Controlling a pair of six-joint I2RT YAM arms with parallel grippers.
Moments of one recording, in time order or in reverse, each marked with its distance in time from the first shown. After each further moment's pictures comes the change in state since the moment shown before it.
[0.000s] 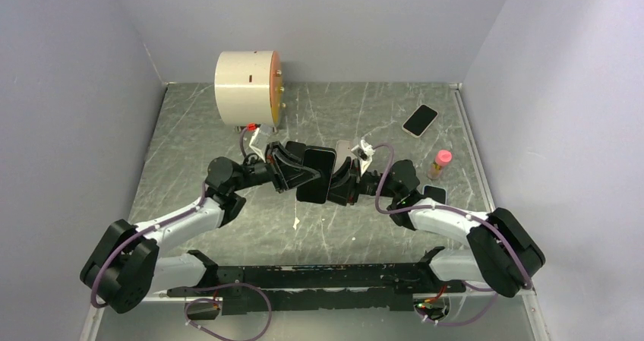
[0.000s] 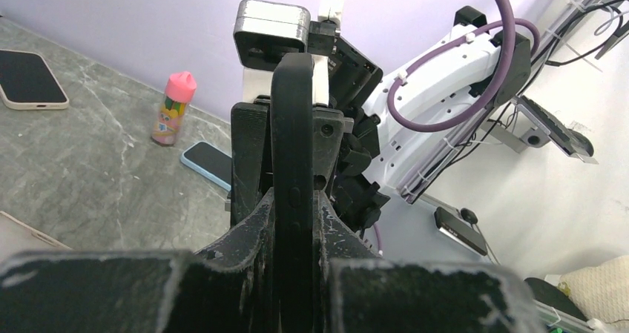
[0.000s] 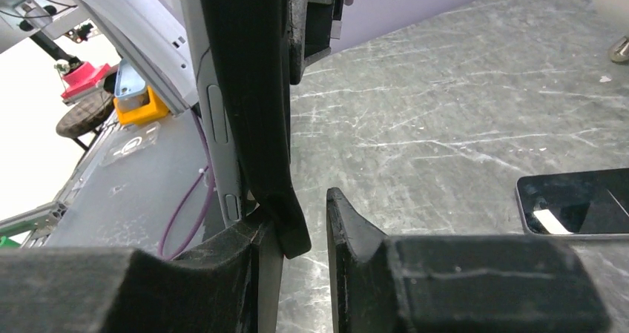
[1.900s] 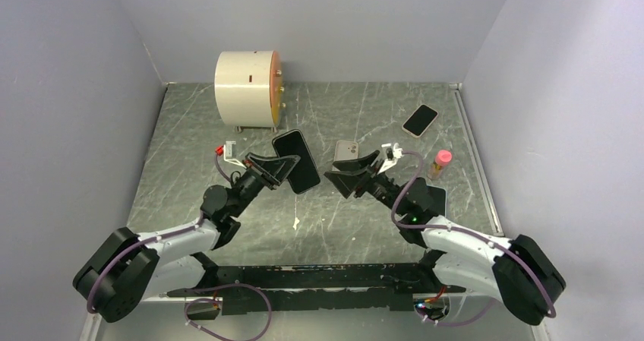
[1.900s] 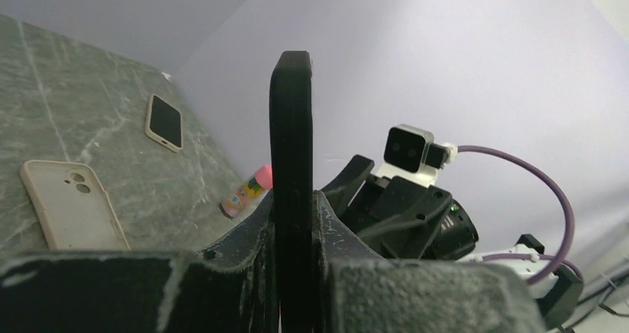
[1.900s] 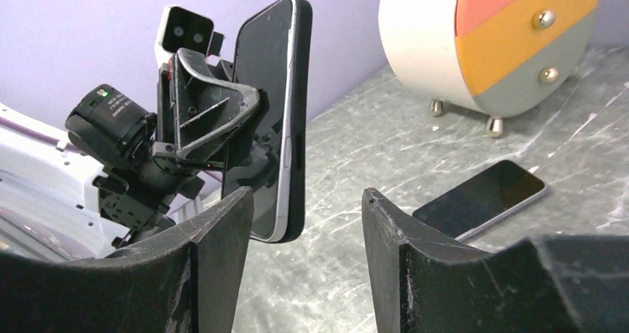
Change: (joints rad) left arm -0.051 -0.069 -0.262 0.208 -0.694 -0.198; right arm 0.078 -0.201 -0.134 -0.013 0.620 0.067
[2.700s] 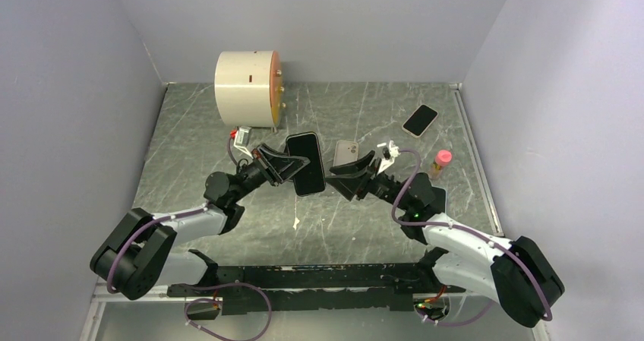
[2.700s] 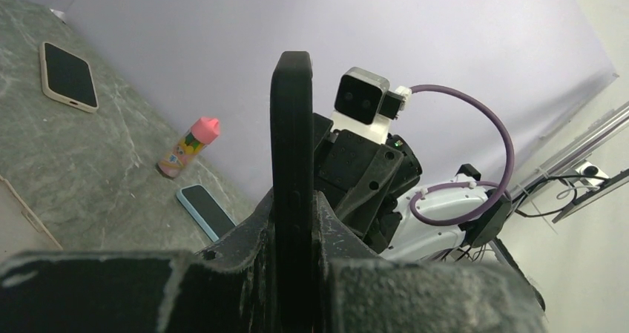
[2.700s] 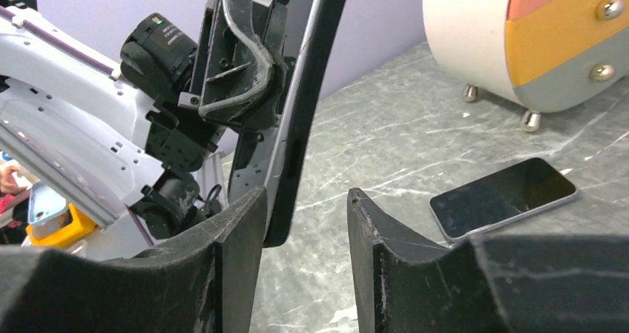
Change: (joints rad) left arm 0.091 0.152 0.109 0.113 0.387 -0.132; right arm -0.081 -0.015 0.024 -0.044 -0.236 -0.032
